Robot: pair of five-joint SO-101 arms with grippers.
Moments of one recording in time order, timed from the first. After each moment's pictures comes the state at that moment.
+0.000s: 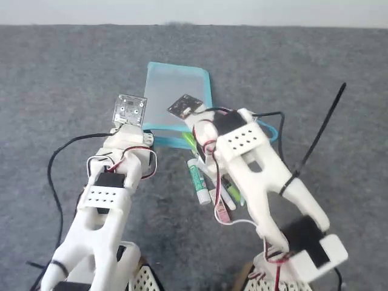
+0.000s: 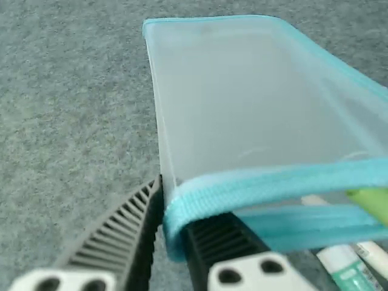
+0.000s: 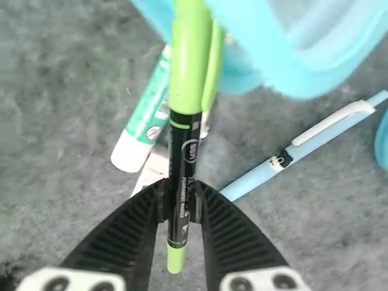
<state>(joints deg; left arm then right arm) -1.7 -35.5 70.4 17.6 -1.4 -31.4 -2.5 14.9 82.6 17.0</state>
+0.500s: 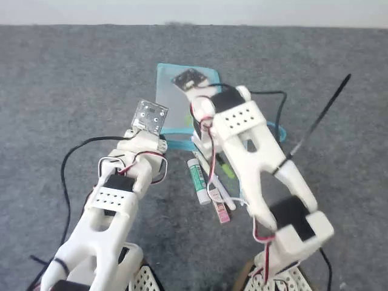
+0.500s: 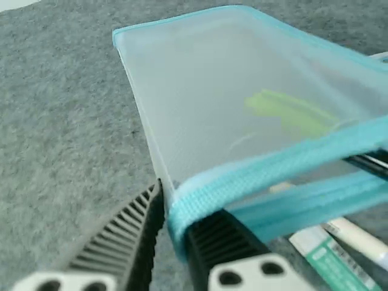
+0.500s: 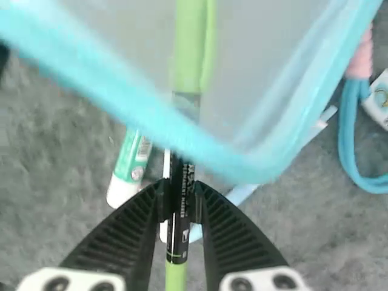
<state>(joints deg) 4.6 -35.5 71.6 17.6 -6.4 -29.5 9.1 -6.6 88.4 9.2</state>
